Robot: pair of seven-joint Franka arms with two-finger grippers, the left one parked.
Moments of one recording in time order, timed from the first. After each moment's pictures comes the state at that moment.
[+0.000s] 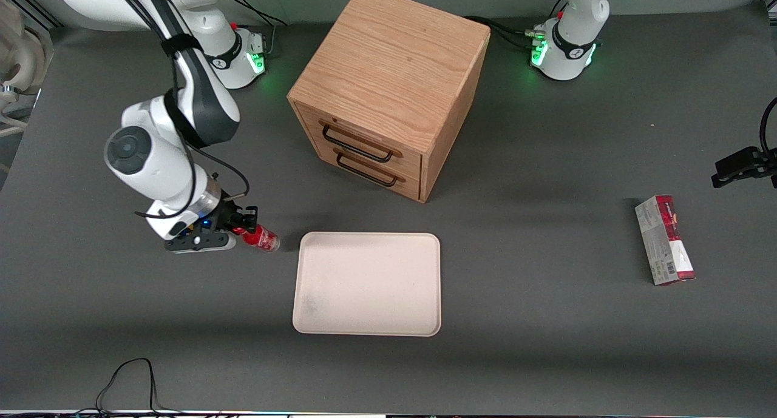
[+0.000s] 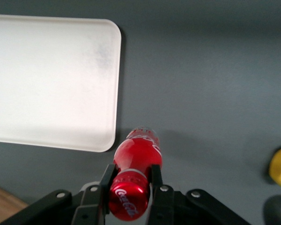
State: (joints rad) arm 0.19 0.26 0.09 -1.78 0.03 2.09 0.23
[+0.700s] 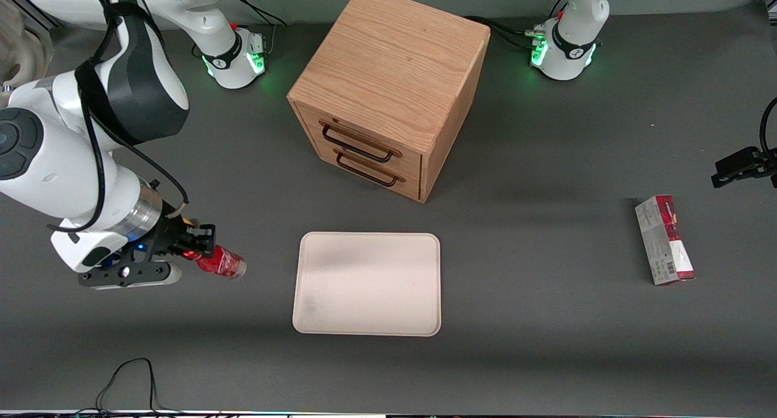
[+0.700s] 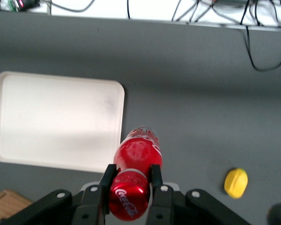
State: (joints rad) arm 0.19 0.54 0.13 -1.04 -0.09 1.69 0.24
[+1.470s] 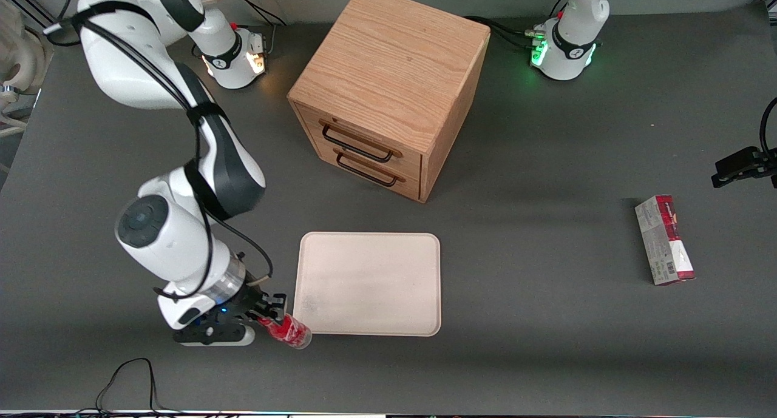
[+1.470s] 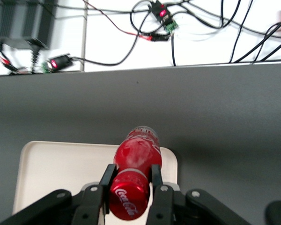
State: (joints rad) arm 0.19 0.86 0.23 -0.98 -0.16 2.15 0.40
